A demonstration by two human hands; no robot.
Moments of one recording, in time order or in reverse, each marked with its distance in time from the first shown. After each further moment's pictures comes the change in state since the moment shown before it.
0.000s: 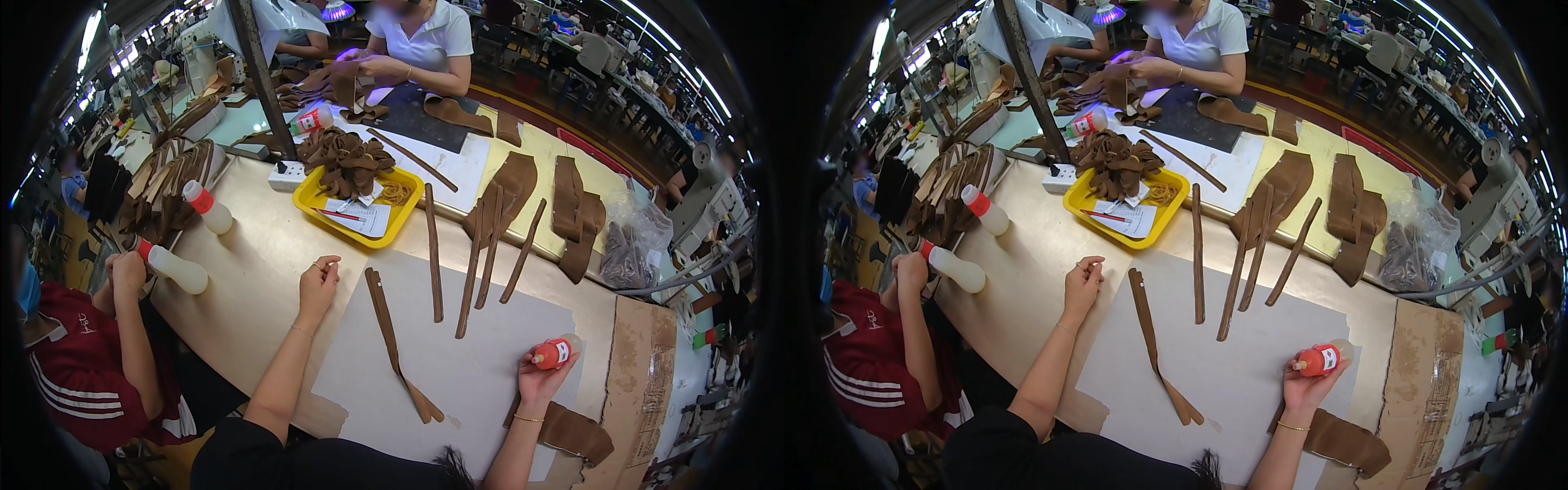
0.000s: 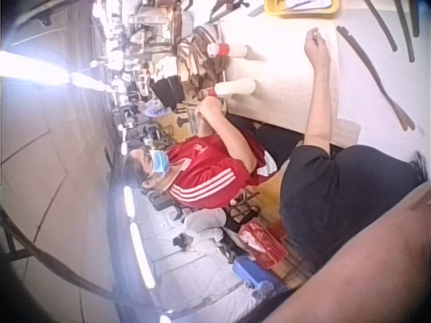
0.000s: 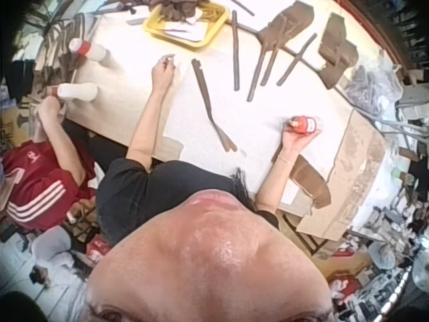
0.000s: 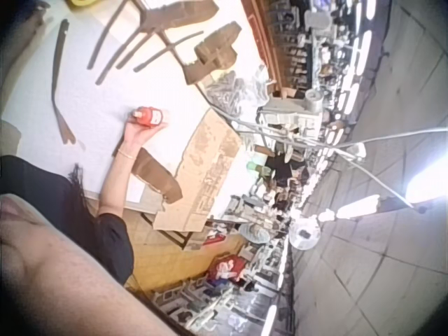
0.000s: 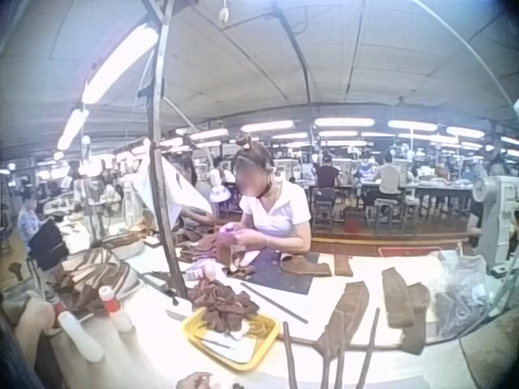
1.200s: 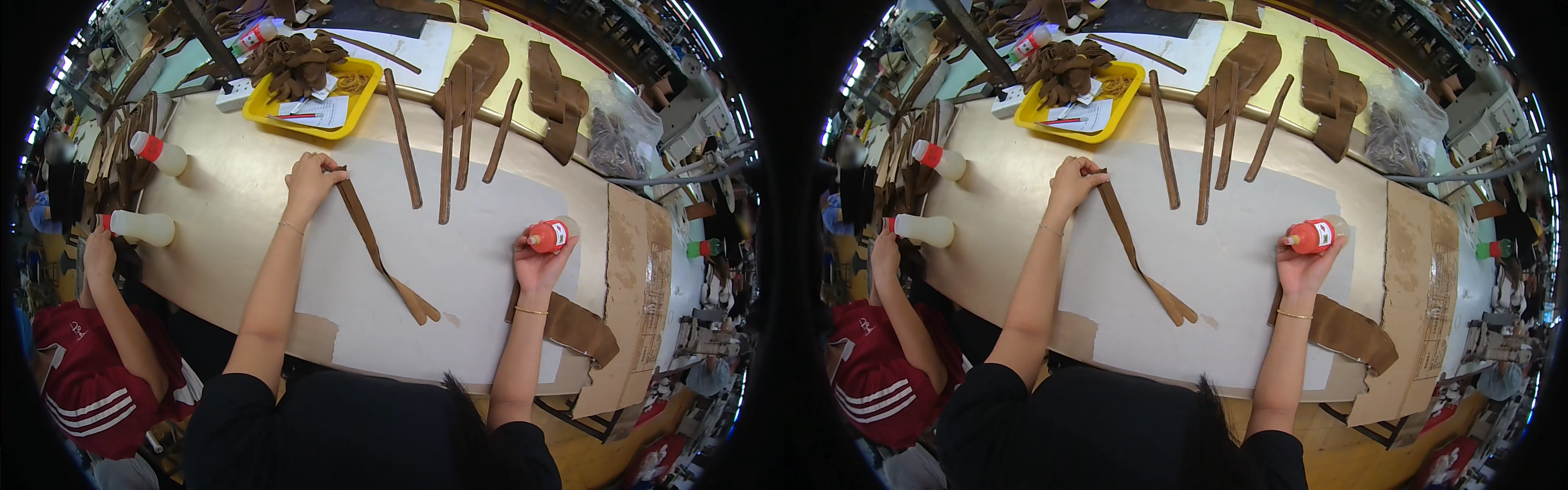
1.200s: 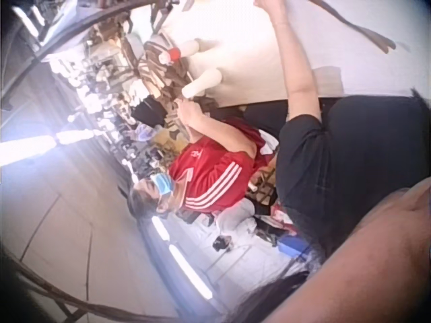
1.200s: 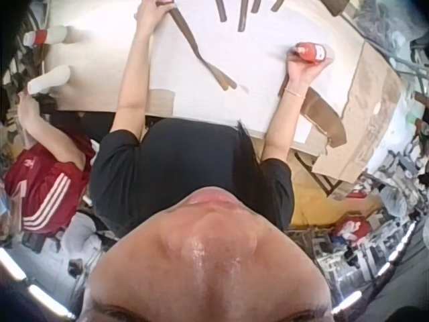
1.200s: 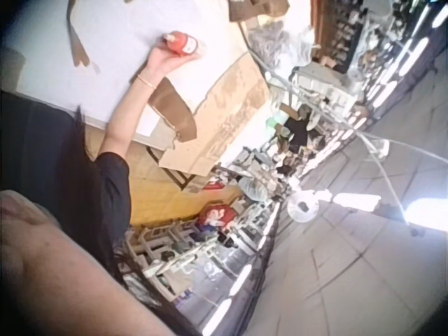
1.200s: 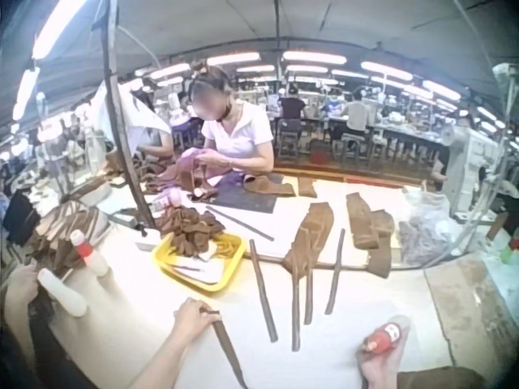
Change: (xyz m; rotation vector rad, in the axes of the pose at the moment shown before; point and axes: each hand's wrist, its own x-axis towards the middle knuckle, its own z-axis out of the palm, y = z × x) left_hand 0.016 0.043 0.039 0.643 -0.337 -0.047; right_hand 0.011 -0.003 -0.009 0.007 -0.038 0.019
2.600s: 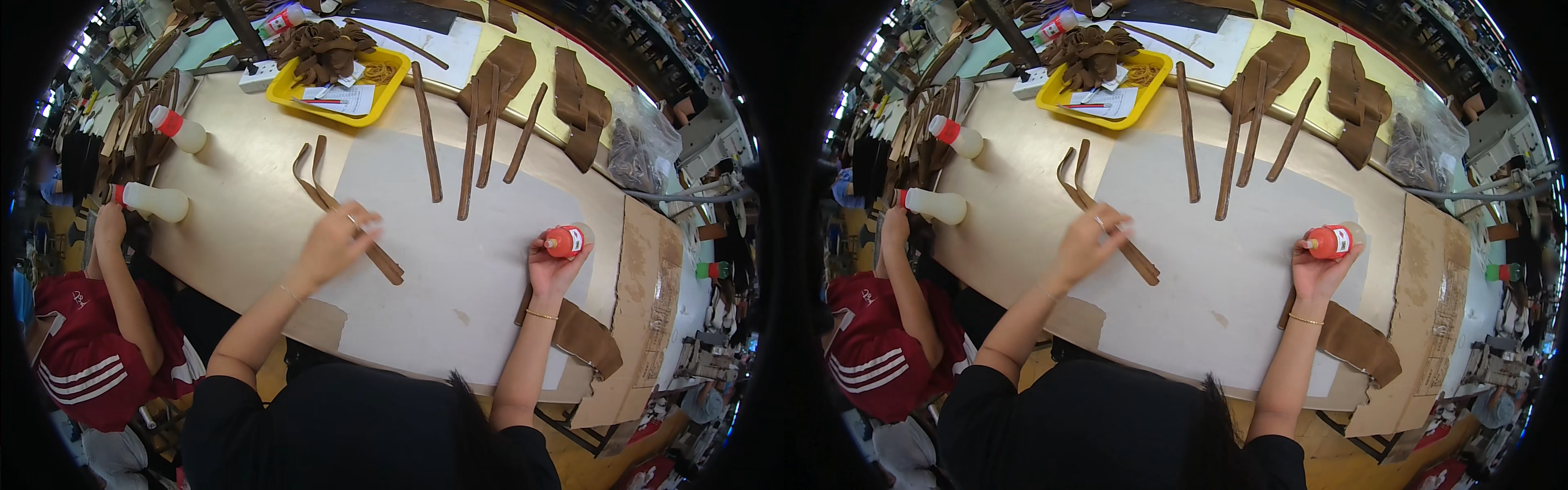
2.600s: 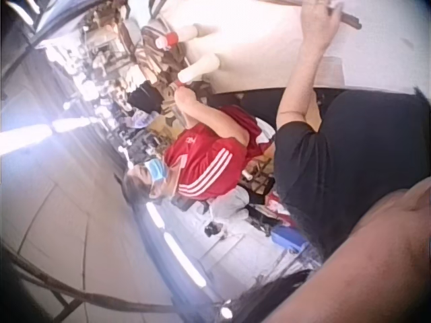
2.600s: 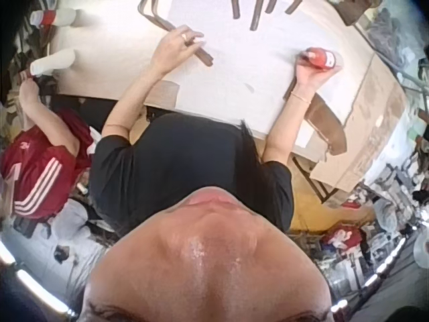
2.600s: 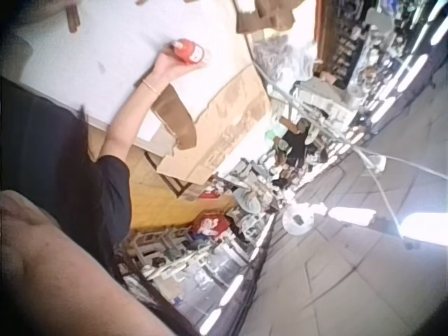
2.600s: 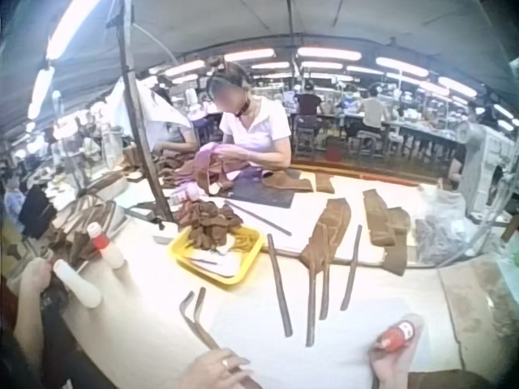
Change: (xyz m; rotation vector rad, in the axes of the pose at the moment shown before) left_hand -0.126 0.015 -0.024 -0.148 -0.019 0.615; right_hand 0.001 -0.003 -0.008 -0.021 -0.069 0.016
